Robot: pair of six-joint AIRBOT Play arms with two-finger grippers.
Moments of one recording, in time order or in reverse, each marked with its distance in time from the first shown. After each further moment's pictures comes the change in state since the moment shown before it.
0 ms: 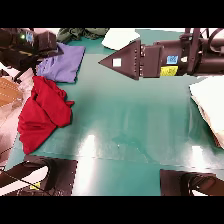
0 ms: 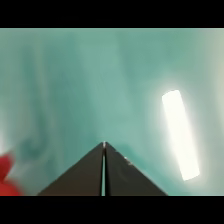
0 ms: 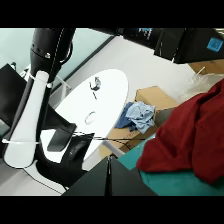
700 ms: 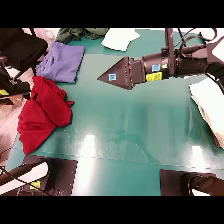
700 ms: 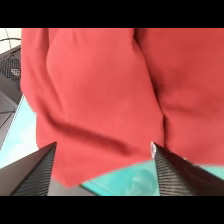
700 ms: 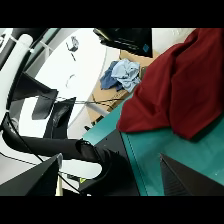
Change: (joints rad) left arm 0.307 -0.017 -0.407 0.526 -0.162 -0.195; right arm -0.031 -0.091 0.000 -0.060 0.111 0.020
